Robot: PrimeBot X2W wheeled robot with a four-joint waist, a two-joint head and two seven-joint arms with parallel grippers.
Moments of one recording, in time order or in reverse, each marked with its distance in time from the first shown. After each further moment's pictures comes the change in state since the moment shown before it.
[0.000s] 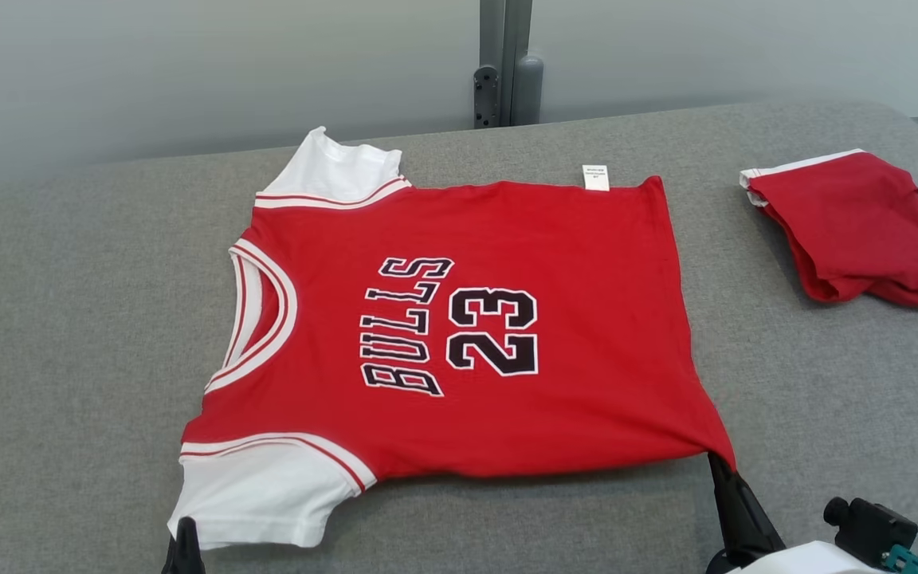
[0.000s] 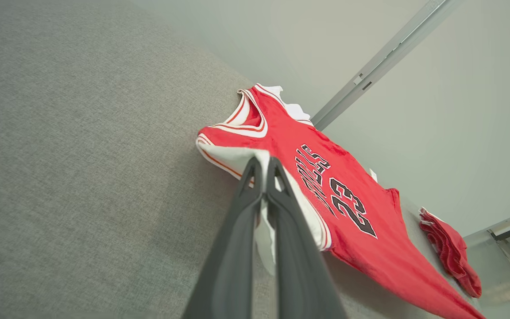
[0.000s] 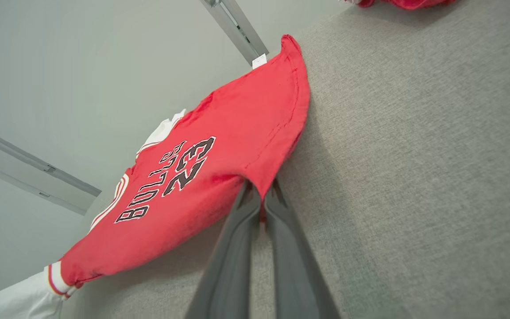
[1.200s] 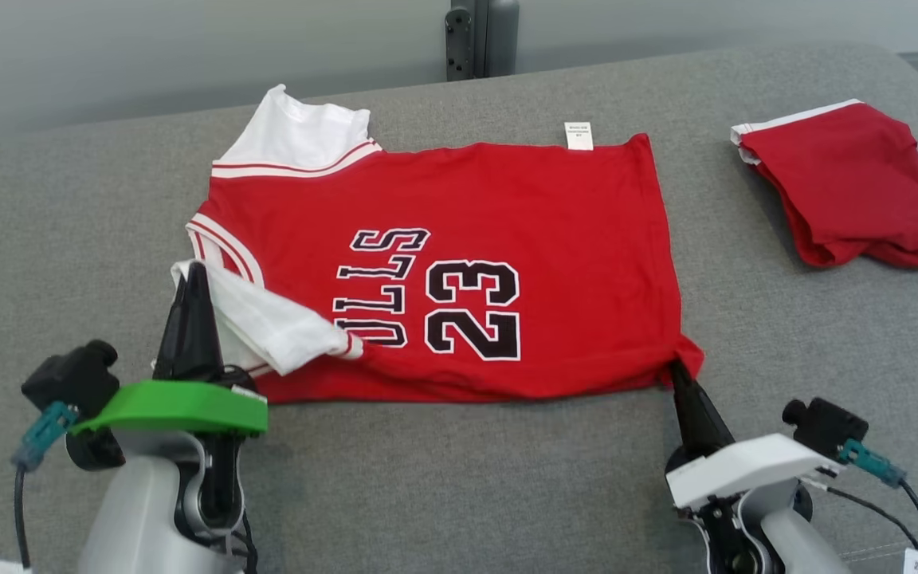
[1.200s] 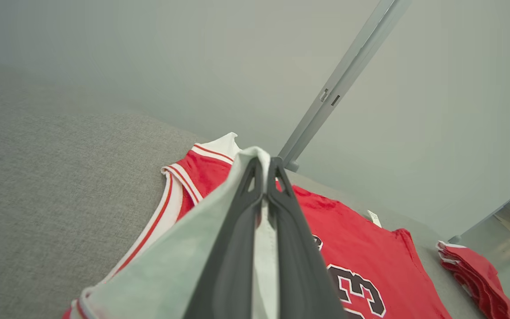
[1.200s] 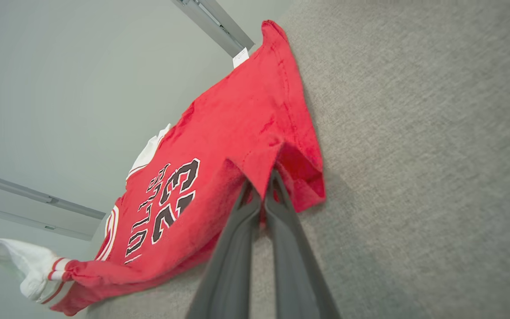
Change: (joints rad) left arm -0.704 0.015 -0.020 0.558 0.086 -0.114 -0.039; right arm -0.309 -0.024 0.120 0.279 0.219 0.000 -0.063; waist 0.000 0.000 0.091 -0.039
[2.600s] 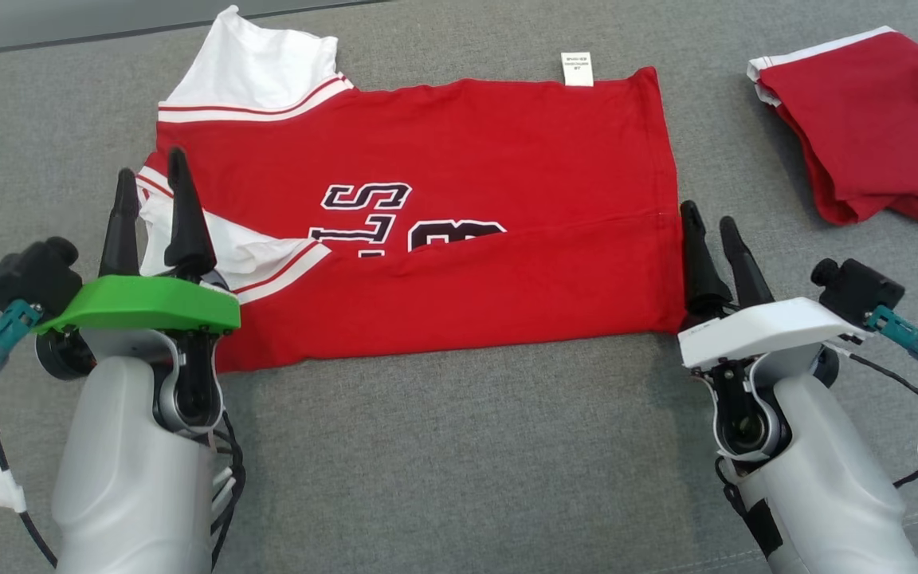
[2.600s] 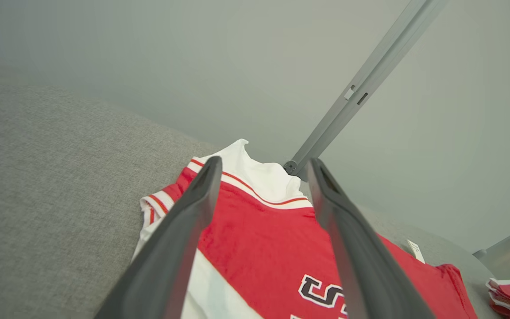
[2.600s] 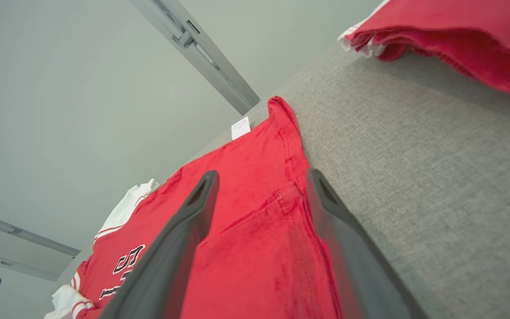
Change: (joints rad) left arm -0.291 -0.057 0.138 0.244 0.093 -0.075 -0.010; right arm -0.295 0.035 -0.116 0.082 -0.134 0.000 -0.001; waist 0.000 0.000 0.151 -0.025
